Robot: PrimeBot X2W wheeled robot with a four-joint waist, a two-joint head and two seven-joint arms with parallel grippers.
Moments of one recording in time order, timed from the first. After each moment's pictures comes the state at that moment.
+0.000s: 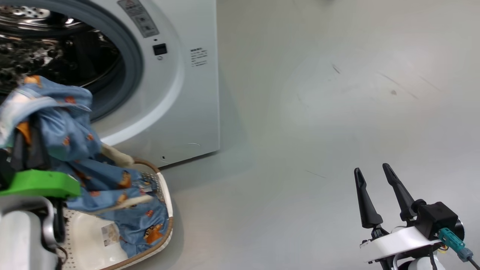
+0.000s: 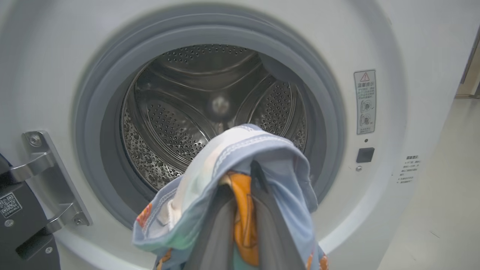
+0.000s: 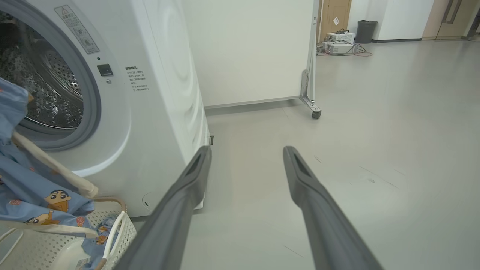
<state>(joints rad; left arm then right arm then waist) -0.22 0.16 0.09 0.16 -0.28 -0.03 -0.19 0.07 -0.06 0.13 0.06 0.20 0.12 -0.26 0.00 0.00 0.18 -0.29</state>
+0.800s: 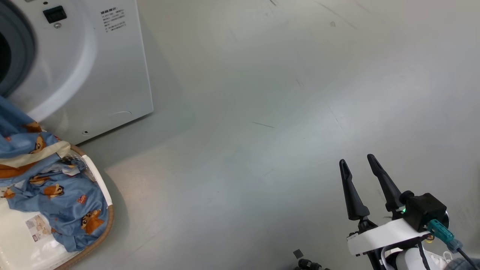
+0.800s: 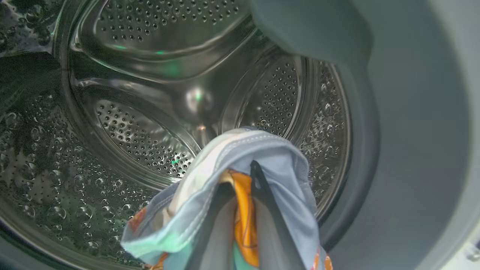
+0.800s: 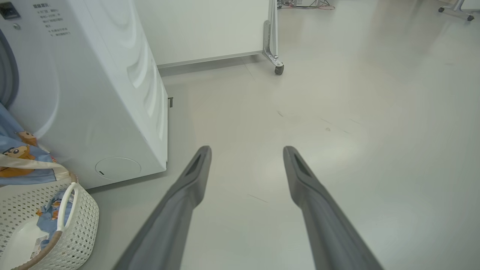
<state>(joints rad) -0.68 0.38 0.16 0.38 -0.23 0.01 -0.05 0.03 -0.05 0.19 0.06 0.23 0.12 -0.26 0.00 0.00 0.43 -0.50</state>
